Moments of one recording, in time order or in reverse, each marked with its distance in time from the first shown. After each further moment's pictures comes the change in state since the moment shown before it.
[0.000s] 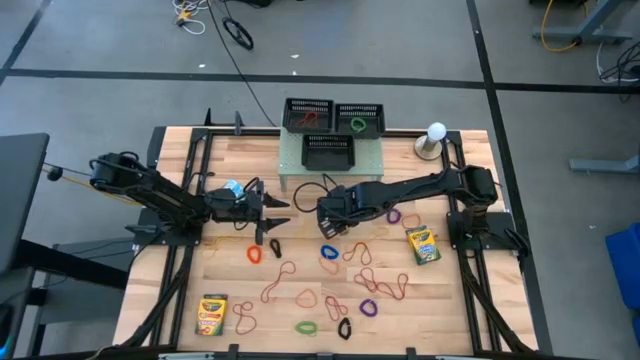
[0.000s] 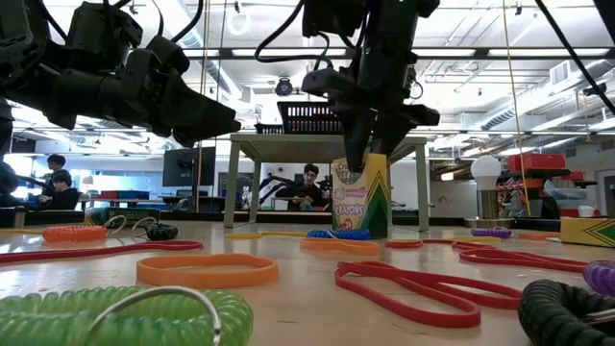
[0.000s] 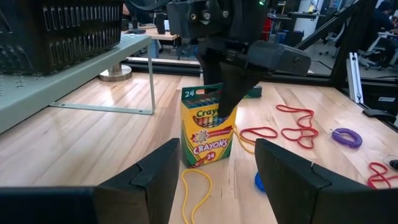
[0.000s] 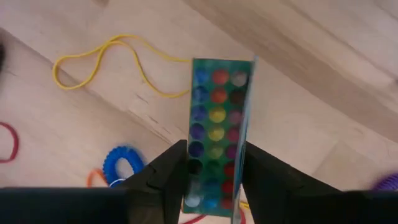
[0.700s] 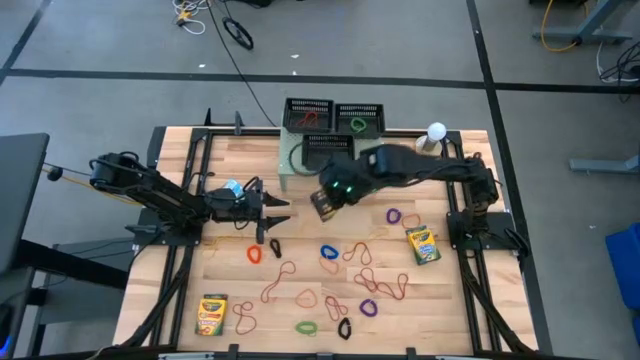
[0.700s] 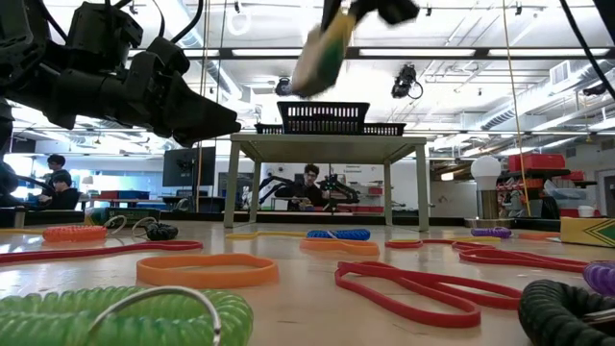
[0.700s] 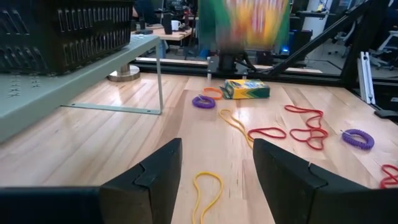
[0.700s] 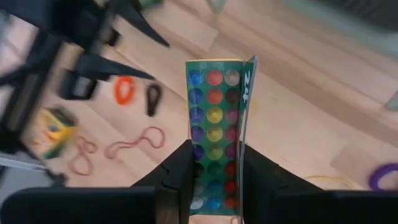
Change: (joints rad) left arm 0.002 0.000 0.000 -0.001 -0.030 0.007; right arm -0.014 -0.009 0.655 -0.401 -0.051 0.032
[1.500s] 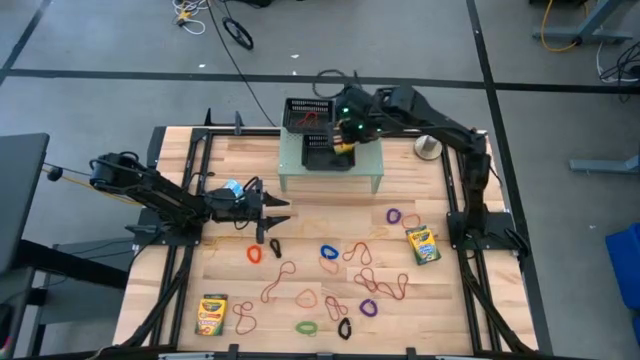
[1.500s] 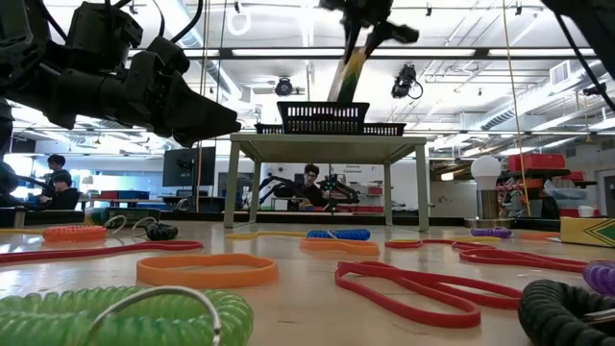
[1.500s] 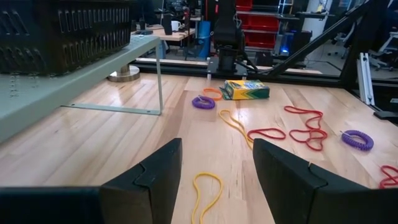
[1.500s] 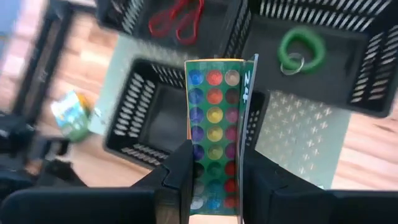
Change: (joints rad) left arm 0.000 0.000 0.000 0.004 0.001 -0.003; right arm -0.345 0.037 0.170 -0.125 0.105 -0.123
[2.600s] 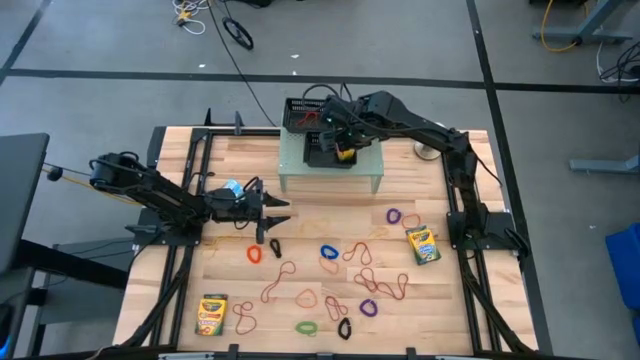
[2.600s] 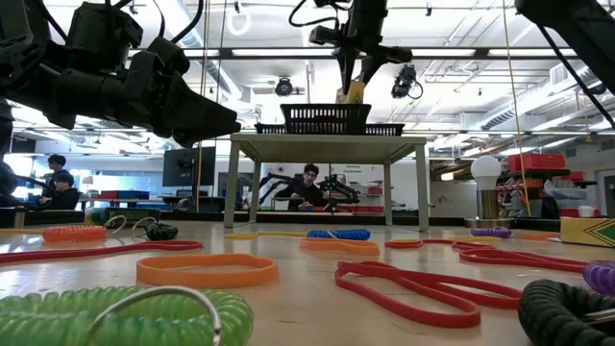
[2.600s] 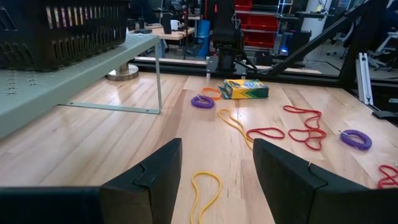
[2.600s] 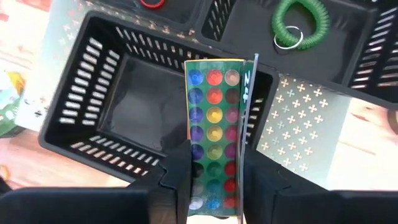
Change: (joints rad) left arm 0.000 0.000 0.000 -0.005 0.003 -0.005; right arm -0.010 0.108 0.001 -0.059 0.028 -0.015
